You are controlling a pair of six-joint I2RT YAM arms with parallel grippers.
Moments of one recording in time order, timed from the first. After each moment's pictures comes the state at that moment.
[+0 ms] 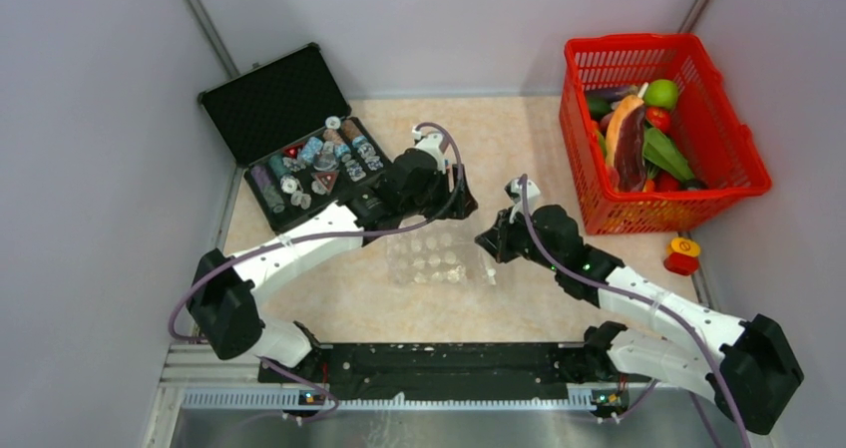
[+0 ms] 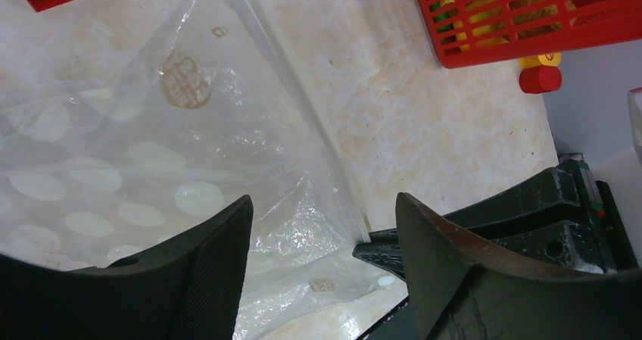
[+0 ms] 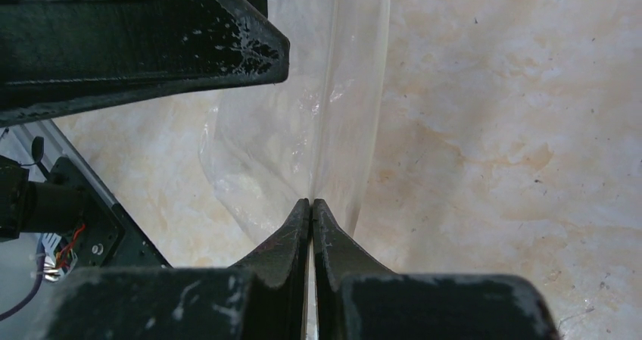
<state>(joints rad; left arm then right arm) -0.82 1.44 1.18 -0.29 -0.02 -0.63 0.74 0.97 0.54 0.03 -0.09 0.43</state>
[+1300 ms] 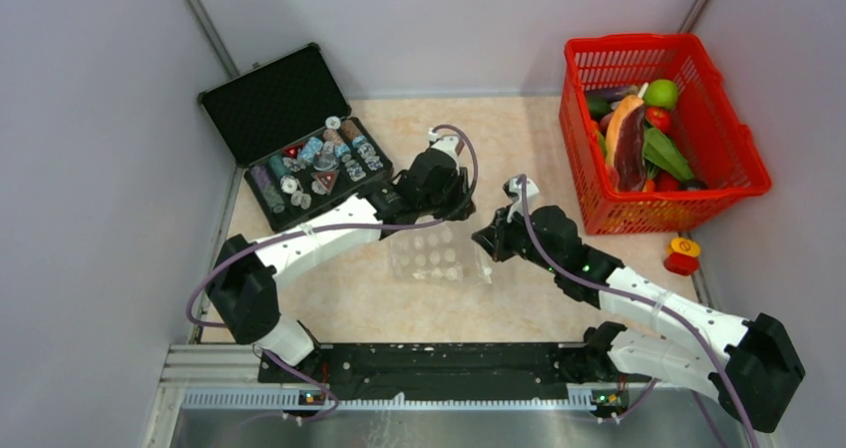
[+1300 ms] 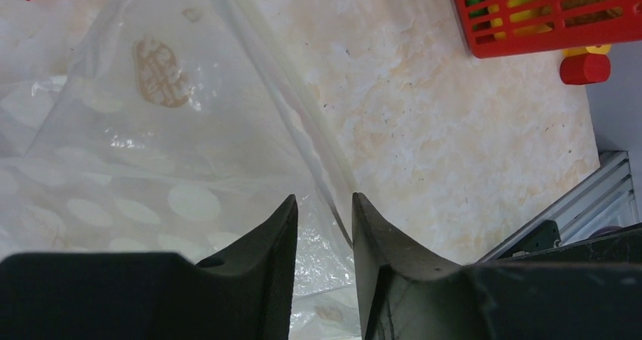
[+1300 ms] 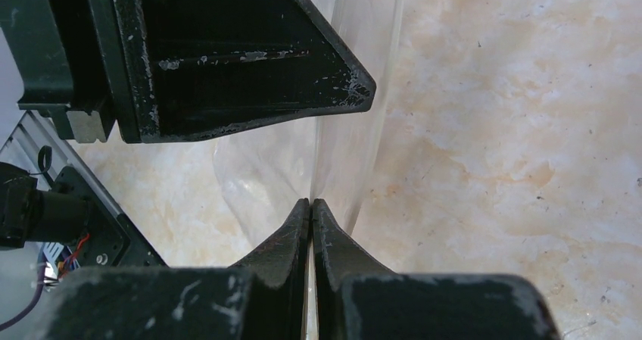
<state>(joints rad) -0.86 1.55 1.26 -0.35 -0.06 -0.63 0.79 0.95 0.56 0.04 -0.02 0.43</state>
